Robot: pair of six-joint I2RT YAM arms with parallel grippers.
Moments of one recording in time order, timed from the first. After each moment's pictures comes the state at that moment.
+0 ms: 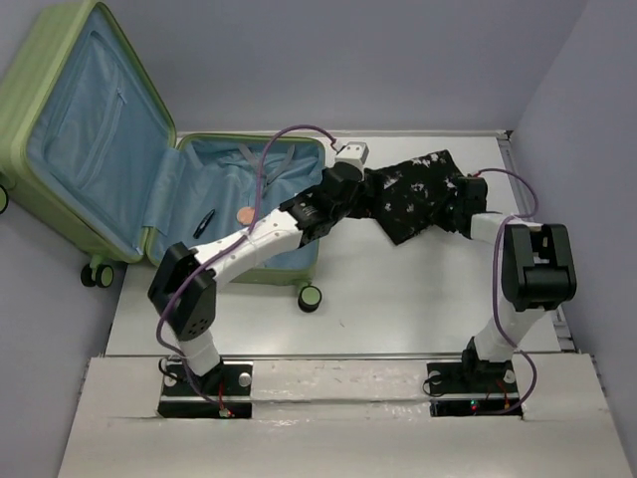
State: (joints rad) left arm -0.85 1.66 1.38 -0.16 -0.21 -0.51; right arm 0.00 1.78 0.96 0.04 -0.09 0.63
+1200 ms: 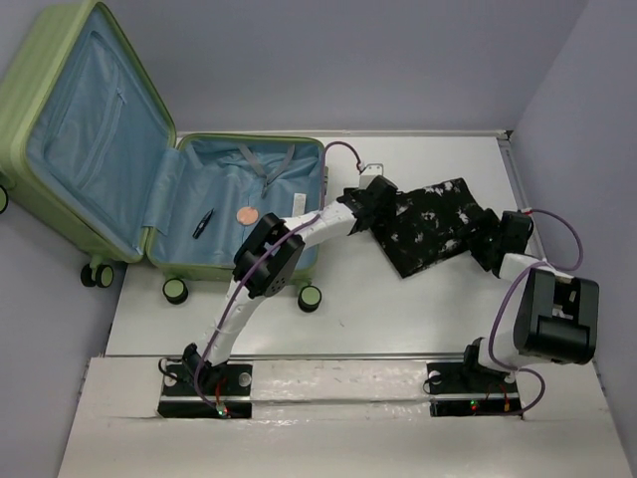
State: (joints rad) left arm -0.84 2.35 1.86 -0.30 -0.36 -0.65; right arm -0.27 1.42 0.57 0.12 -0.14 0.71
